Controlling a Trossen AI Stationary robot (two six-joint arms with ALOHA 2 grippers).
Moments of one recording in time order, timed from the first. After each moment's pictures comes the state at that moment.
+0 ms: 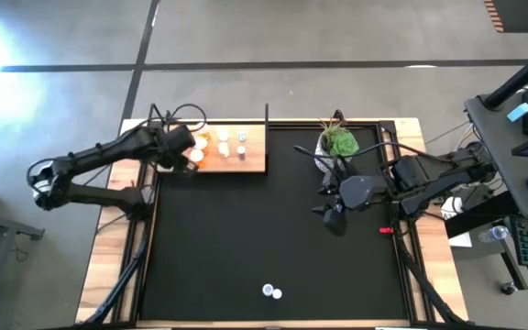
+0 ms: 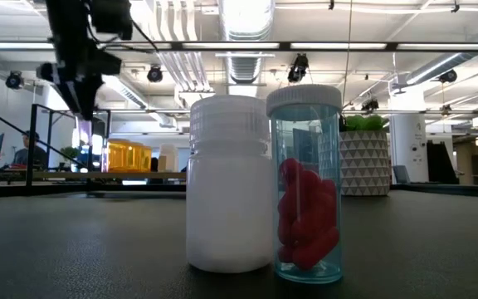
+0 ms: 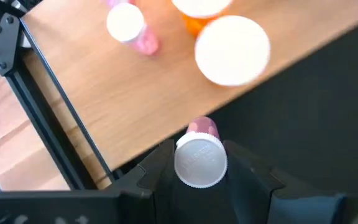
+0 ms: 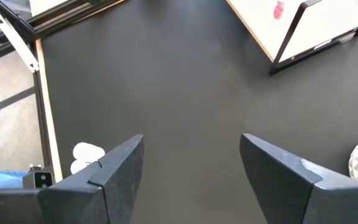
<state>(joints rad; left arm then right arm) 0.50 1.06 0.96 -1.21 -0.27 -0.48 0.30 1.35 1.54 -1.04 0.26 0.64</state>
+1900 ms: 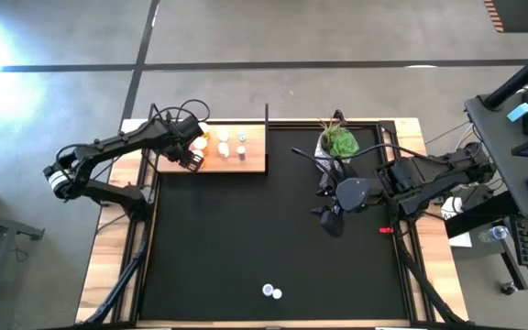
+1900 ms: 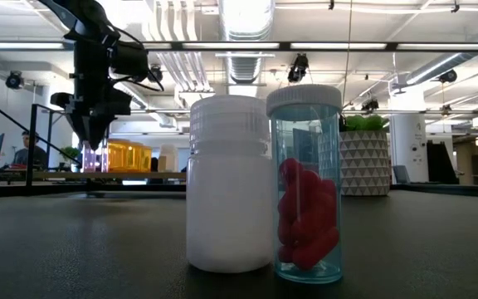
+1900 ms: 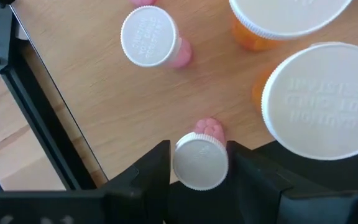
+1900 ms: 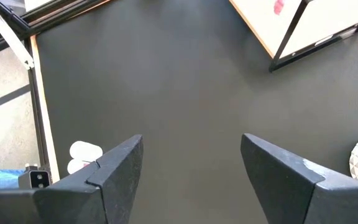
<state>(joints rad) 0.69 1.25 0.91 -1.06 -0.26 -0.36 0.30 1.37 1.54 -1.04 0.26 0.64</state>
